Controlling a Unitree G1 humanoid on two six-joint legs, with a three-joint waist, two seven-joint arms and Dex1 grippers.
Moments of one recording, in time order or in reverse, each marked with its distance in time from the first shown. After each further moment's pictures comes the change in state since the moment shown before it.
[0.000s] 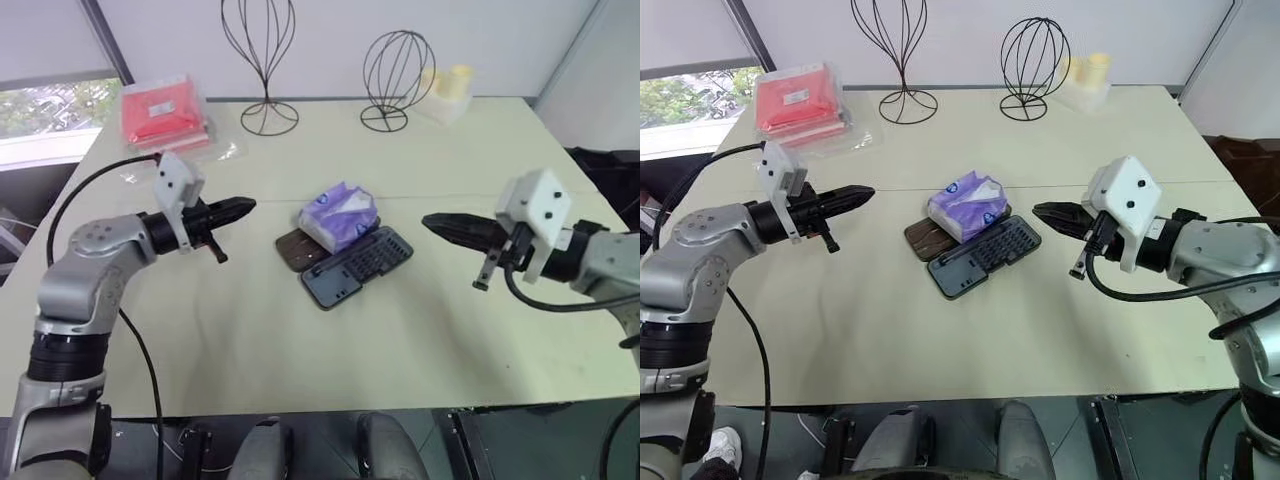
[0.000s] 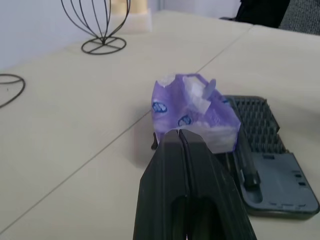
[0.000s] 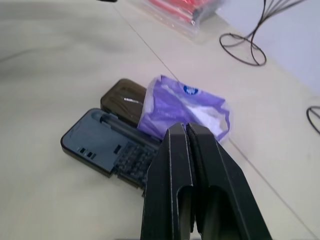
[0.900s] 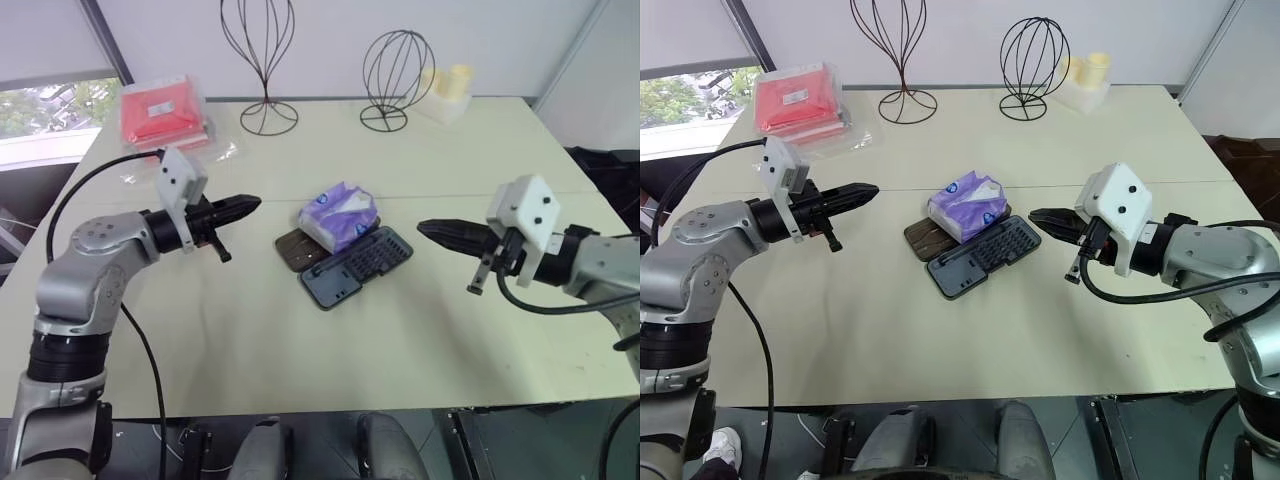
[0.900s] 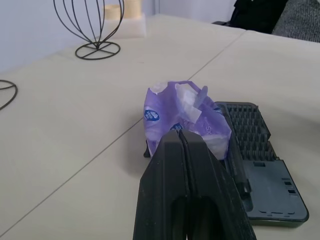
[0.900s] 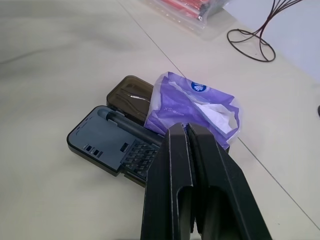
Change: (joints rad) left arm 0.000 -0.003 -0.001 -0.030 -0.015 0.042 0.027; right arm 0.016 0.000 0.012 0.000 -0.005 -0.002 -0.012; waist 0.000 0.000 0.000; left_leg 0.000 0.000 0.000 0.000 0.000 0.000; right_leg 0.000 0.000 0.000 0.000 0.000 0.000
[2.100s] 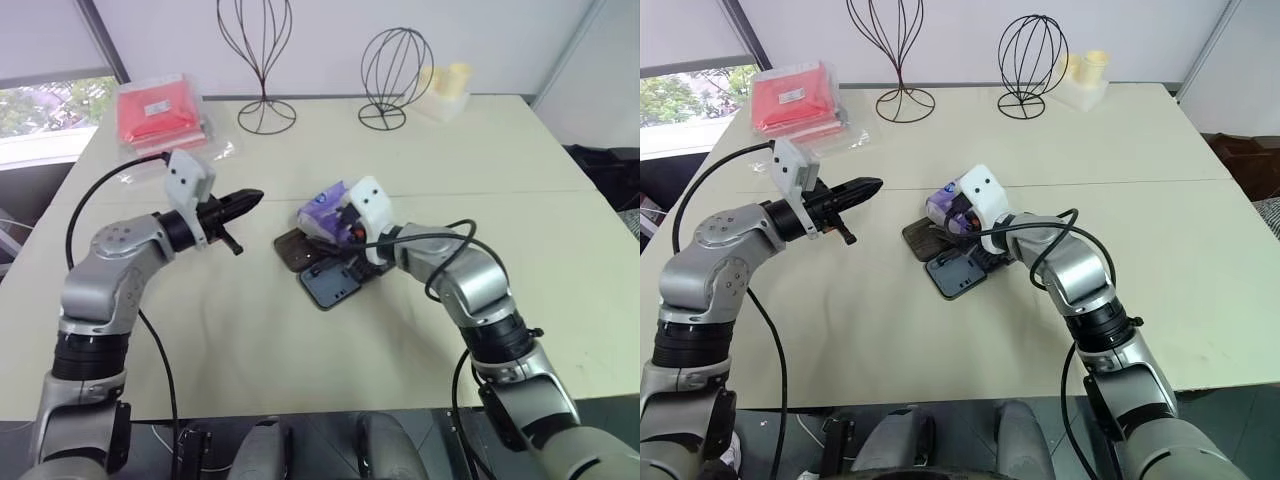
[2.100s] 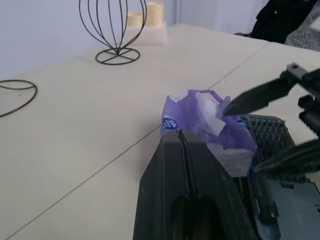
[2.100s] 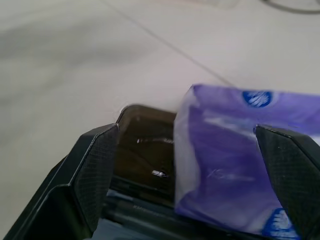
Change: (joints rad) left arm -0.001 -0.088 -0.011 0.028 0.047 -0.050 0.102; right arm -0.396 0.586 0.513 0.522 -0.310 0.102 -0.314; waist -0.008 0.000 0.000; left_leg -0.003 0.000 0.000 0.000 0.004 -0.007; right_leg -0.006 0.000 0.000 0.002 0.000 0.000
